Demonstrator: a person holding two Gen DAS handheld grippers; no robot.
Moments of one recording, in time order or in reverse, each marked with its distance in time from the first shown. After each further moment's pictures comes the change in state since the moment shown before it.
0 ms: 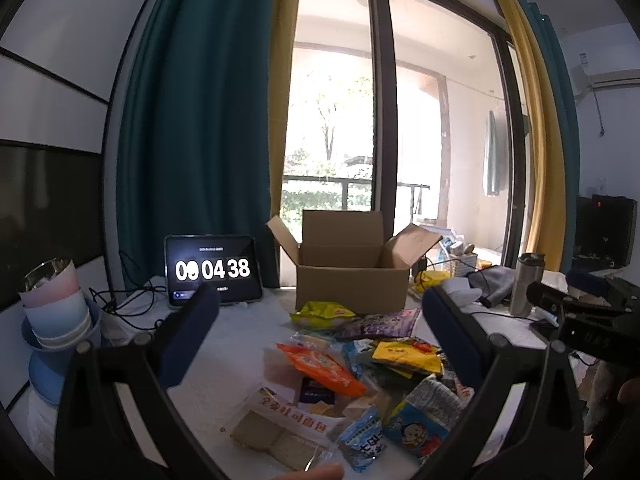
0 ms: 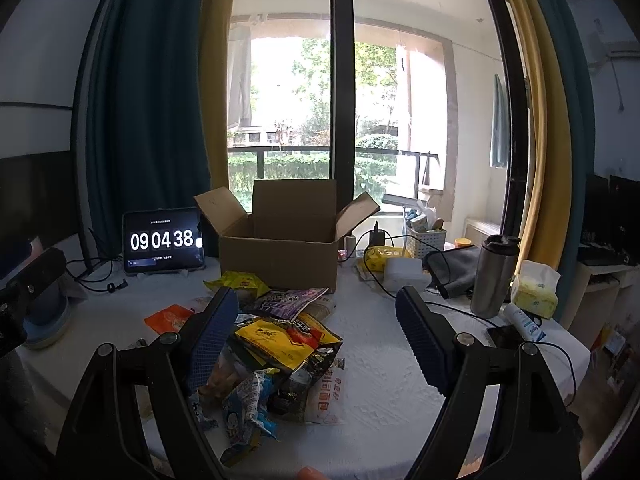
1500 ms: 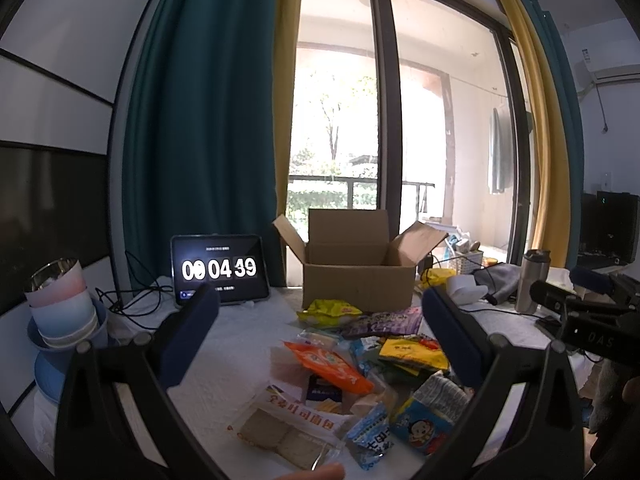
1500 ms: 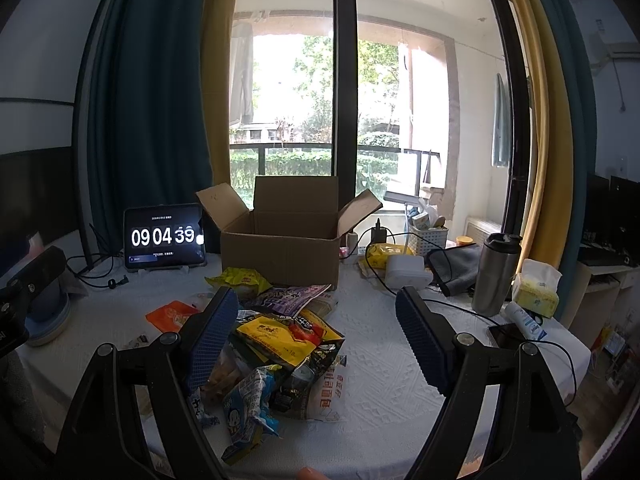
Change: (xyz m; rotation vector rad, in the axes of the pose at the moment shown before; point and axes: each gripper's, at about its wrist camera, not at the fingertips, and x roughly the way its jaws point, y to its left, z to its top) left arm 0.000 0.003 -0.002 0.009 0.003 0.015; right arm 0.000 0.000 -0.001 -0.002 0.003 0.002
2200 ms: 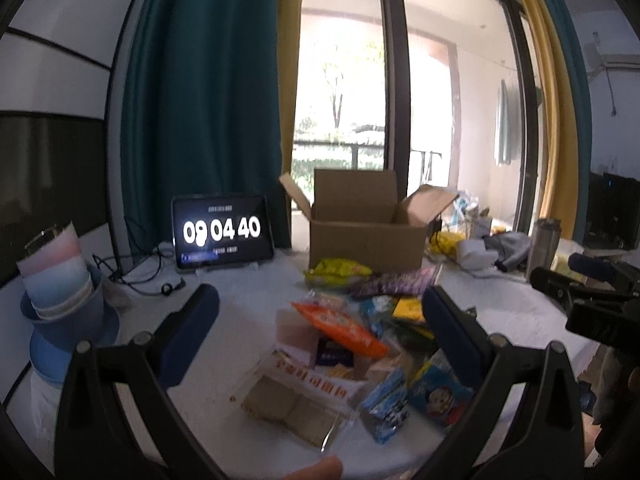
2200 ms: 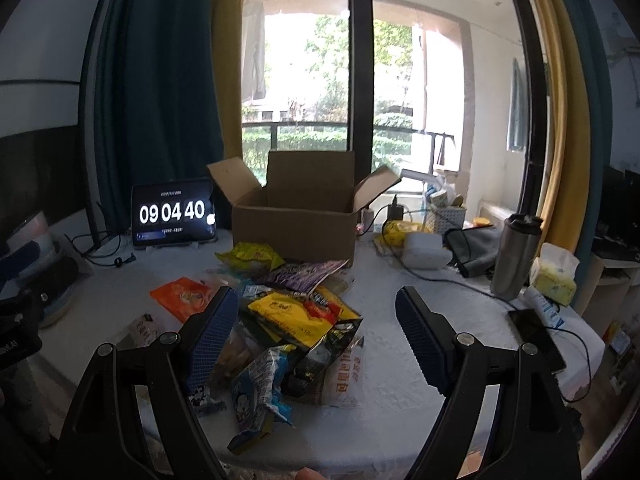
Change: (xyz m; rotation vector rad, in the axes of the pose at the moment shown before) left arm 0.025 0.009 -0.035 0.003 0.139 0.021; right arm 0.027 0.012 -0.020 -0.019 0.093 0.053
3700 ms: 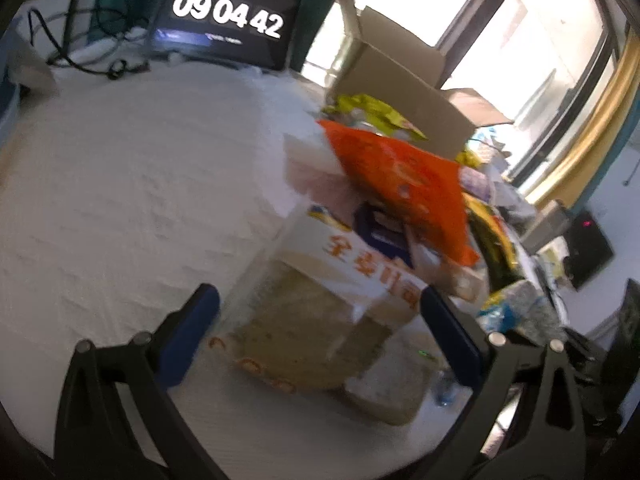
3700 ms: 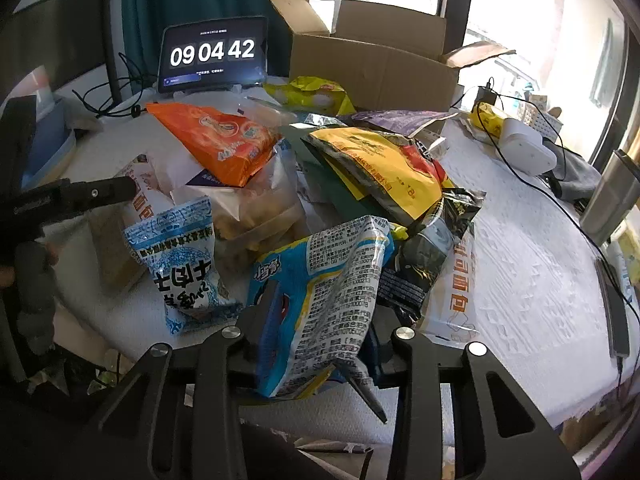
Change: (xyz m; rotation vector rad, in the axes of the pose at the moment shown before) left arm 0.150 0.088 -0.105 -0.397 0.531 -0.241; right arm 0.113 0.052 -0.085 -0.170 0.440 0.149
